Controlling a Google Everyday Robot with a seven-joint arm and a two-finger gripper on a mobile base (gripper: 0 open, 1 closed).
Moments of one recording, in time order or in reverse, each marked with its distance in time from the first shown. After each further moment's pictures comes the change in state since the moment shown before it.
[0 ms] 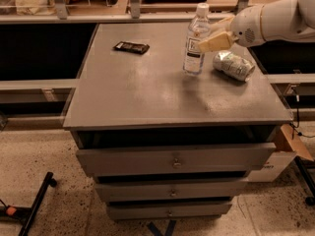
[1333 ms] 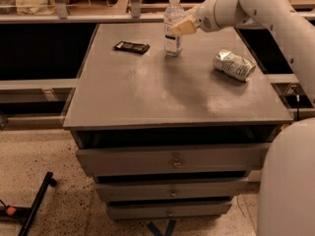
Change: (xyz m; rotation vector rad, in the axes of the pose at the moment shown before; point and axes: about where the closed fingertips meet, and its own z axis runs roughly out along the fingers) arm -0.034 -0.074 0.109 0.167 0.000 -0.031
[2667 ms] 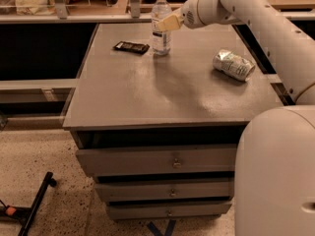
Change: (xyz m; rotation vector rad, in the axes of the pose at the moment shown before) arm -0.018 0.010 0.042 -0.015 0.018 0.171
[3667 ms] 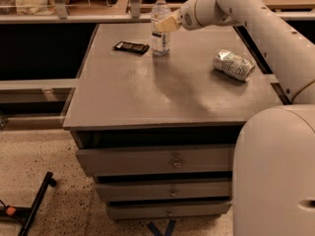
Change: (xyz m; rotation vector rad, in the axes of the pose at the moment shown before) arm 0.003 0.006 0.010 -0.015 0.005 0.002
